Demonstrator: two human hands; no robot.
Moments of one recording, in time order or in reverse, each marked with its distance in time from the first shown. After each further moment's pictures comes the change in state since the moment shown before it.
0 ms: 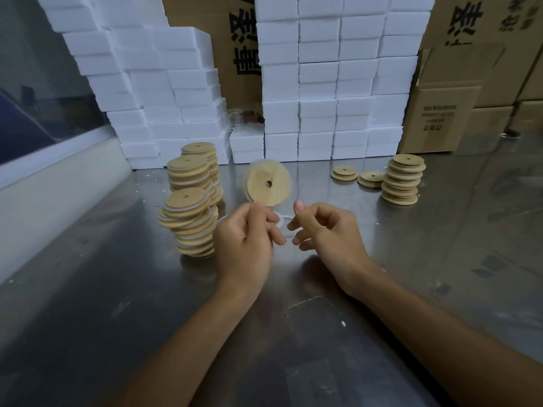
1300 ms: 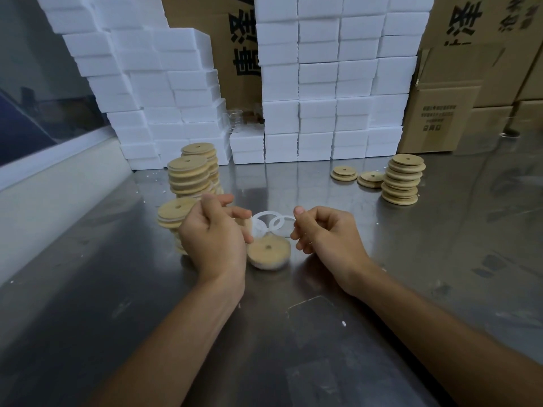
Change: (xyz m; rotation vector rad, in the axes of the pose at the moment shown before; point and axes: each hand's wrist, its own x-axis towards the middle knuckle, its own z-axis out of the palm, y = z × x) left_hand 0.019 0.007 -0.007 -0.072 0.415 -0.174; right_hand 0.002 0.003 -0.001 -0.056 0.012 0.040
